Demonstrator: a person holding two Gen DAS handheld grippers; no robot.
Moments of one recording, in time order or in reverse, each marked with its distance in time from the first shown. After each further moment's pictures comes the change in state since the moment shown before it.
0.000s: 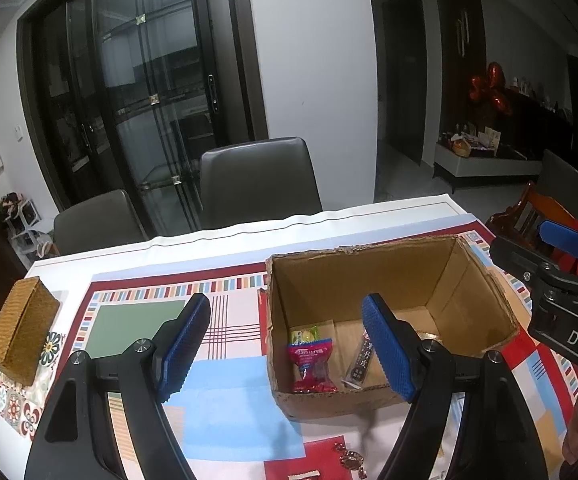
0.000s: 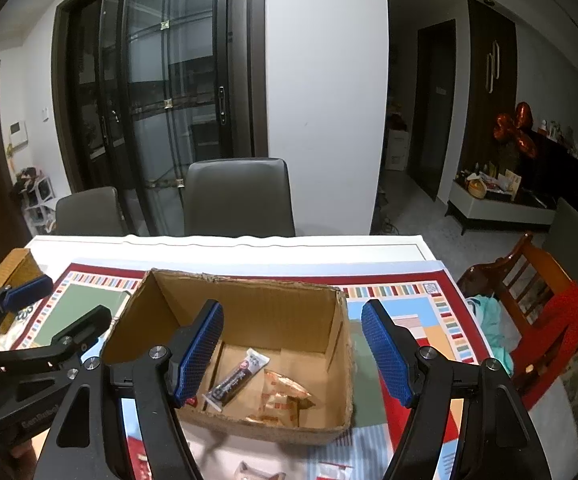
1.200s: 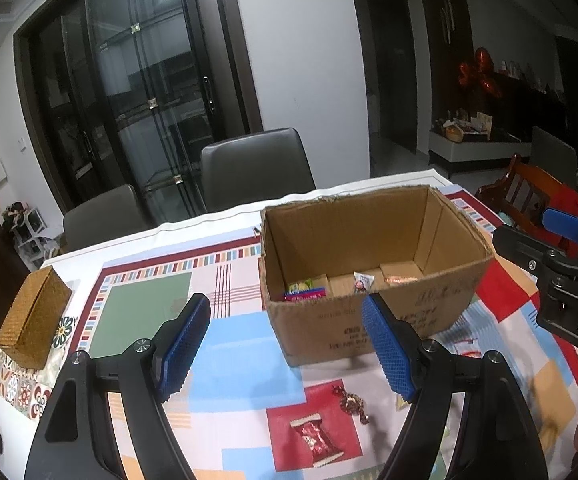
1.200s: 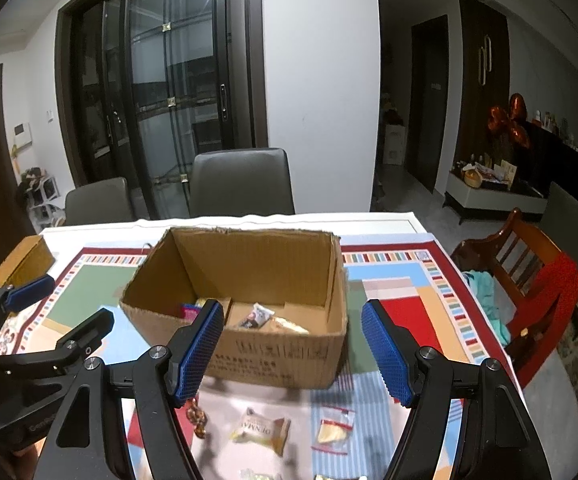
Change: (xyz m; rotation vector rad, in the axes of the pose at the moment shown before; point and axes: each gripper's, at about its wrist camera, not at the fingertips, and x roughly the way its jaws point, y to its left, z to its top) left arm -0.043 -0.016 -0.052 0.057 0.002 0.014; right arm -0.047 0.000 -0.055 0.021 0.006 0.005
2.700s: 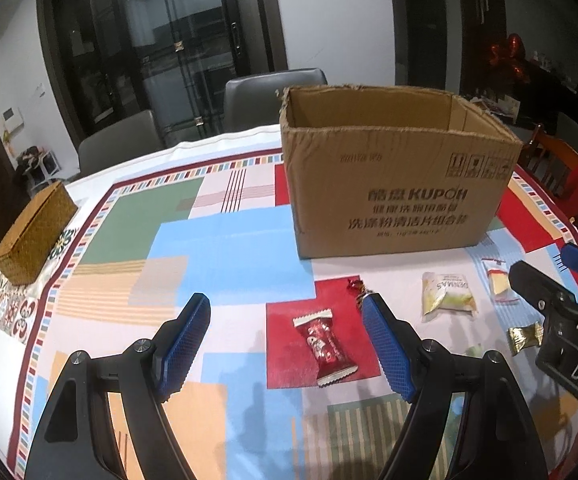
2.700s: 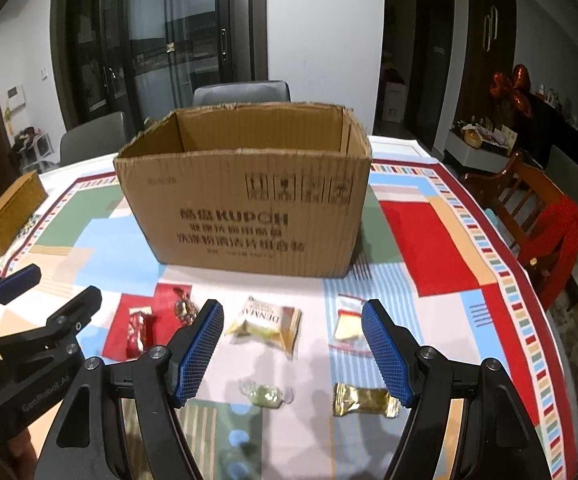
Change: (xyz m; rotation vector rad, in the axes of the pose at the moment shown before) left arm 0.012 -0.001 -0.105 -0.104 0.143 0.062; right arm 0.011 0.026 -0.106 -0.015 0.160 -0.026
